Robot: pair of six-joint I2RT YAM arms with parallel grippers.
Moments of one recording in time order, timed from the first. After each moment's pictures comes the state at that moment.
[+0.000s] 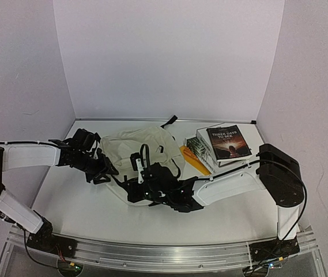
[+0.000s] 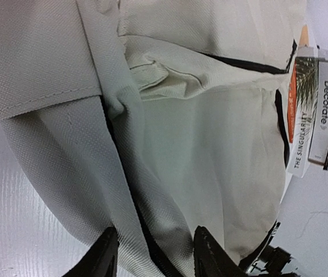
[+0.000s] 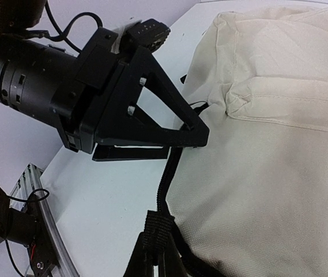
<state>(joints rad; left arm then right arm) -0.50 1.43 0.81 -0.35 0.37 -0.94 1.24 2.04 1.25 0.39 0.19 0.63</state>
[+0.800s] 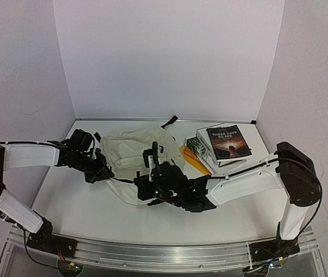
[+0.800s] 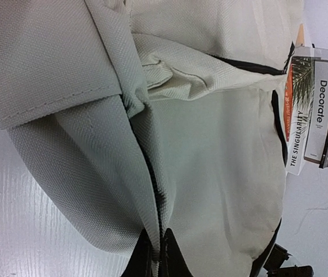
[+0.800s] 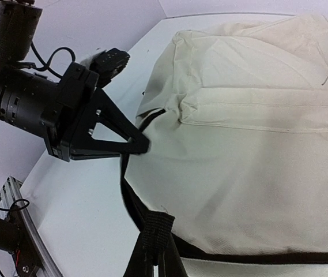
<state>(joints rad) -0.45 1.44 0.79 -0.32 0.42 -0.91 1.25 1.90 1.15 0.31 0.35 0.64</state>
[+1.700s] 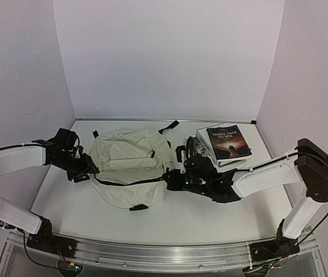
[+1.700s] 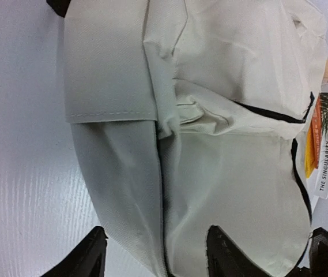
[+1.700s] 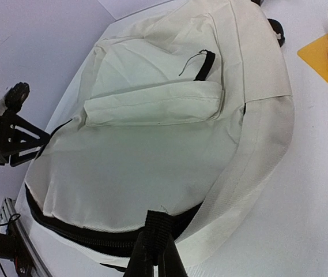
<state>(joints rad) -0.31 1.31 0.76 -0.50 0.28 -0.73 1.06 1.71 0.87 0.35 0.20 0.75</state>
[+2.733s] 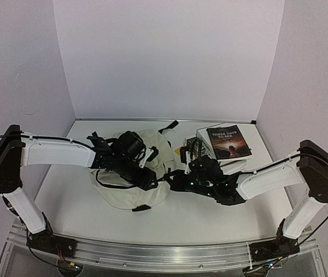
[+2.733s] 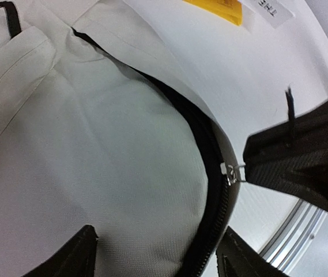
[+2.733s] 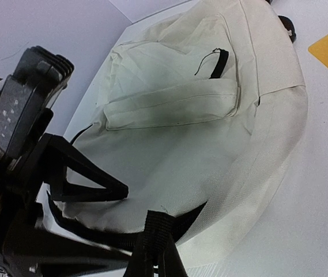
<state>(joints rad) -0.95 1.68 1.15 -0.43 0.14 -0.36 1.04 1.68 0.79 0.47 0.13 0.79</state>
